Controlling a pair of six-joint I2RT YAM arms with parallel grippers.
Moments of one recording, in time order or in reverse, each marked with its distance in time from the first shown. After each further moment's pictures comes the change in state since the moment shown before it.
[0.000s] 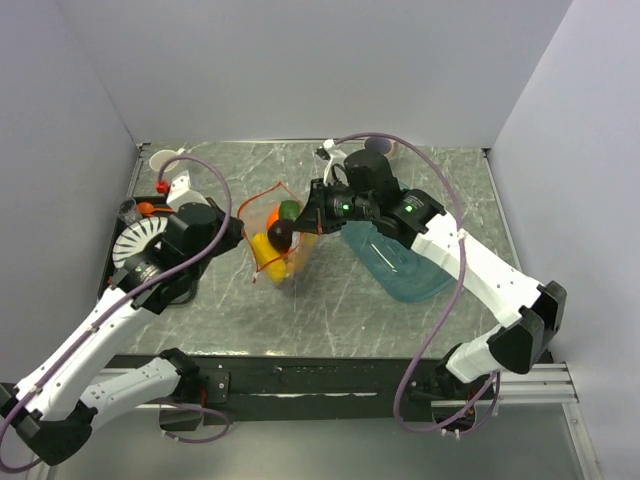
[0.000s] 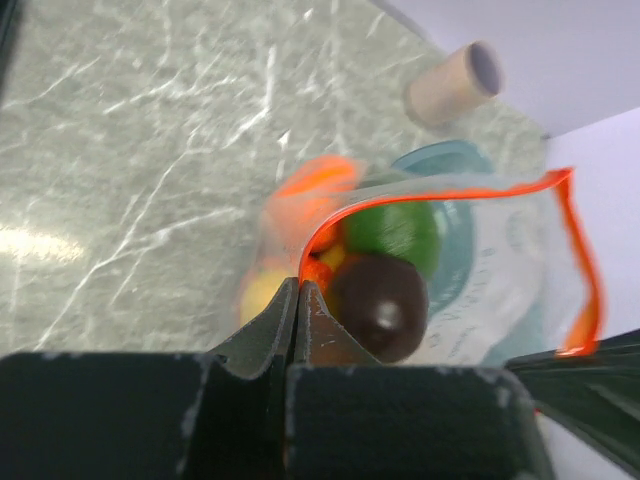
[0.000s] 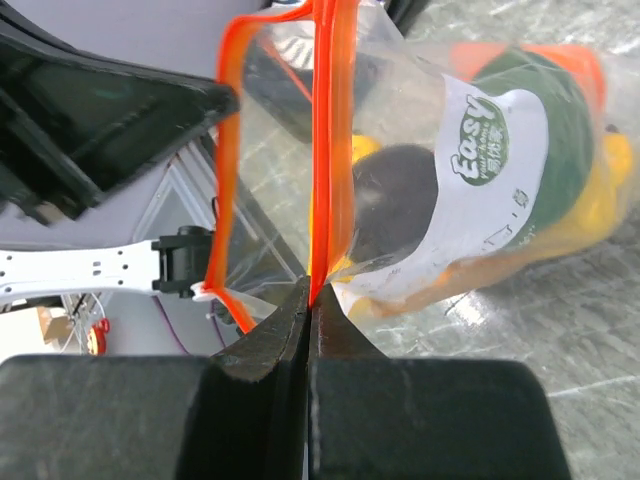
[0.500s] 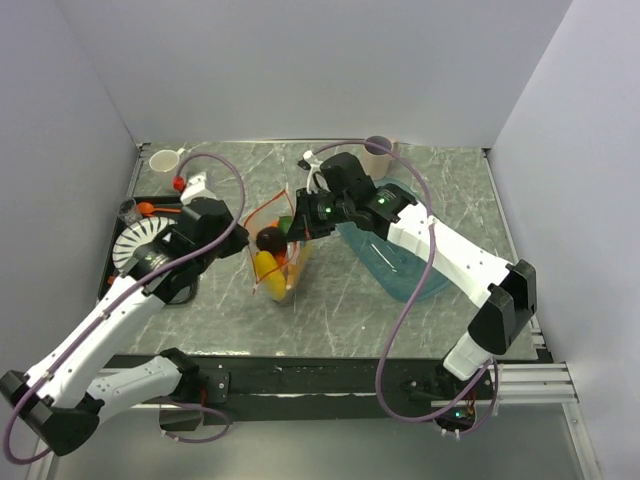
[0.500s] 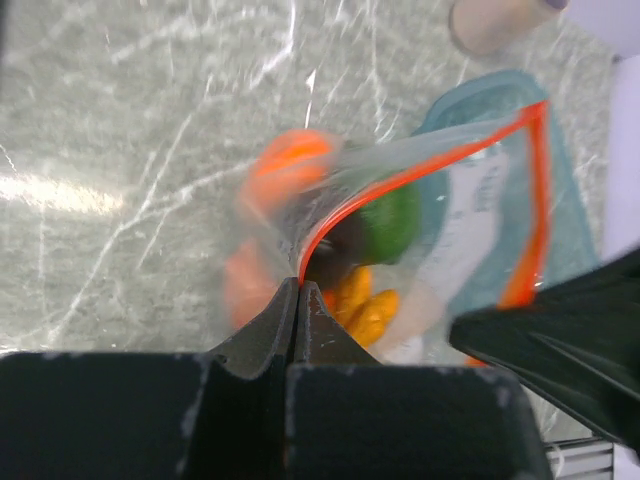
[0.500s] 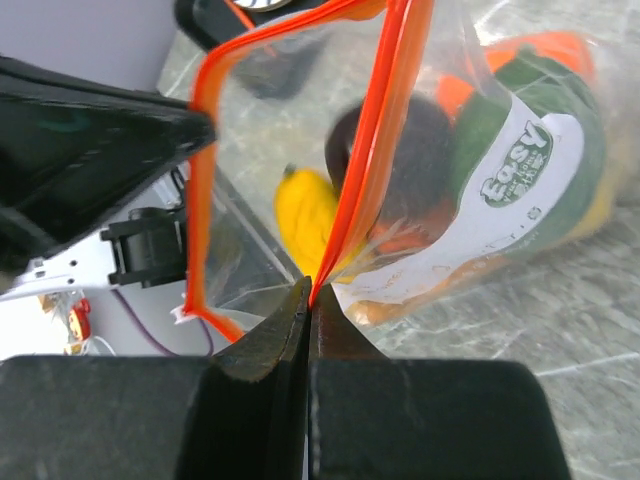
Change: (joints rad) left arm 0.032 0.080 -0.004 -0.065 0.108 0.053; right arm 0.018 0.152 0.057 -0.083 -0.002 -0.018
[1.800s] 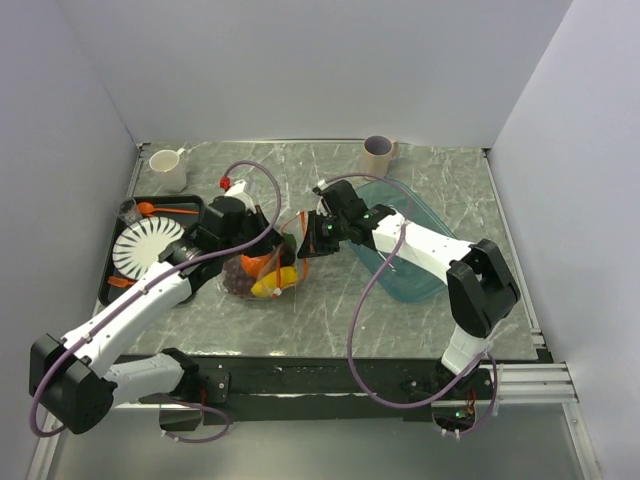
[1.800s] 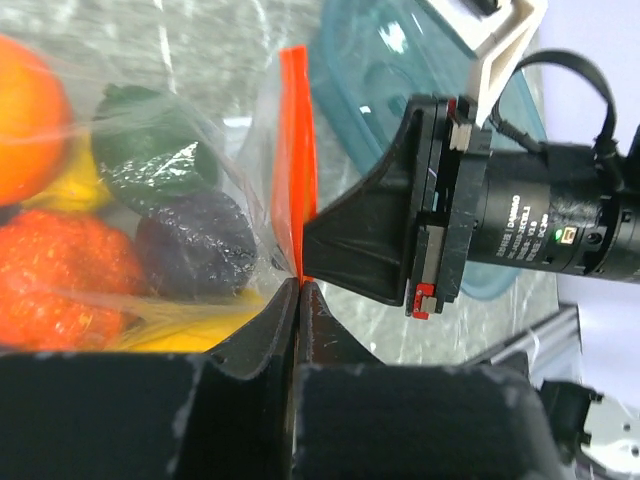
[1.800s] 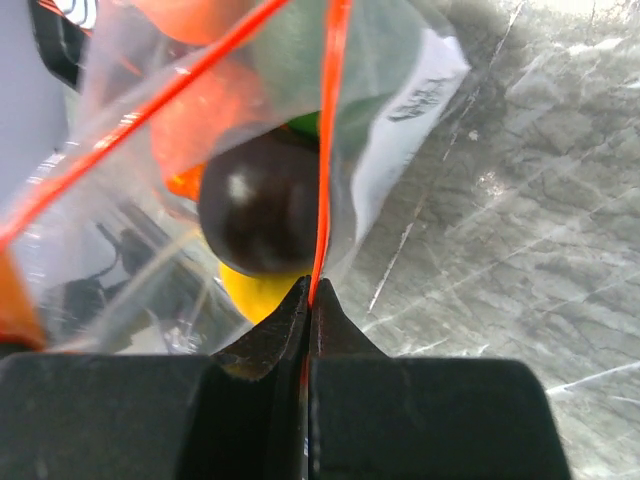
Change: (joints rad) left arm 0.033 0.131 -0.153 0.341 0.375 0.108; right arm -0.083 0.126 -0.282 0.249 0.020 0.162
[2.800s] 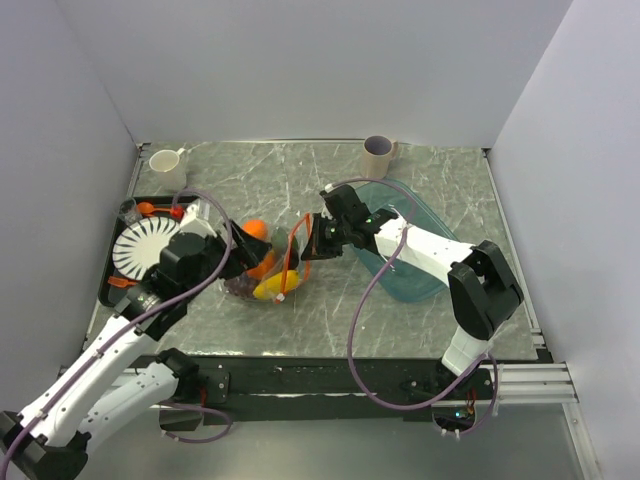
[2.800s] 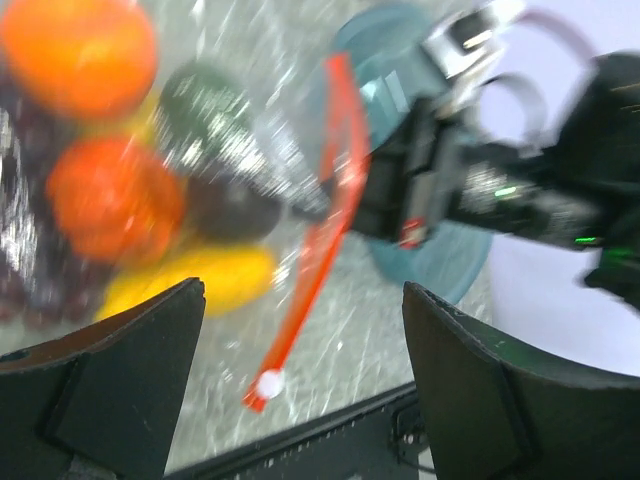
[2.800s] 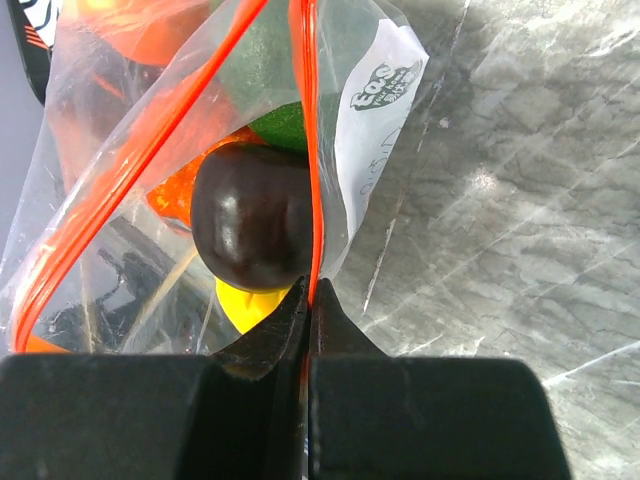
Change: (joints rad) left arm 0.000 -0.399 -0.183 -0.051 -0.117 -0.163; right arm -0.004 -0.023 -0.059 0.032 0.047 0.077
